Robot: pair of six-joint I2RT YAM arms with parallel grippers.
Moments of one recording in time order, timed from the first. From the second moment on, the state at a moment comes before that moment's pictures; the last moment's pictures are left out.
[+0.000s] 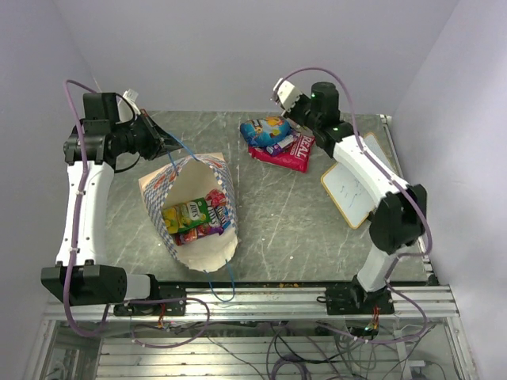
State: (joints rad) left arm 0.05 1.32 1.58 -0.93 0.63 -0.67; right arm 0.40 1.72 1.60 -0.12 -0.10 -0.77
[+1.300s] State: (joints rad) left arm 0.05 1.43 1.65 -1.04 0.61 -0.57; right arm 0.51 2.14 1.54 0.07 -0.04 -0.97
